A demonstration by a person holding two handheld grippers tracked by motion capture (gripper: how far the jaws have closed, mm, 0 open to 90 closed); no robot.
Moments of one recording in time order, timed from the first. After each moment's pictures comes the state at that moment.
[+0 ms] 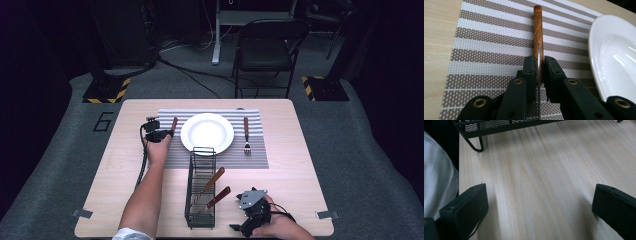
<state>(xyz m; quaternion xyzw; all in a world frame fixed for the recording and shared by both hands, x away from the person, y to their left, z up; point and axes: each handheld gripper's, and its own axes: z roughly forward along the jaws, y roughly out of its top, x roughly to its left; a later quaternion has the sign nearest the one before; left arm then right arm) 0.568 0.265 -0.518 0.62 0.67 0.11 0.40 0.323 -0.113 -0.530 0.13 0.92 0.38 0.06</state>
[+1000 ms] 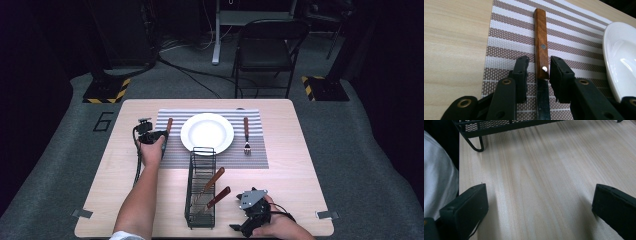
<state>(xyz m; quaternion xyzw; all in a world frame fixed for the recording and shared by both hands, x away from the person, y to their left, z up) 0.558 0.288 -0.518 0.60 0.68 0.12 0.41 0.323 -0.113 -0.530 0.13 0.92 0.38 0.06</state>
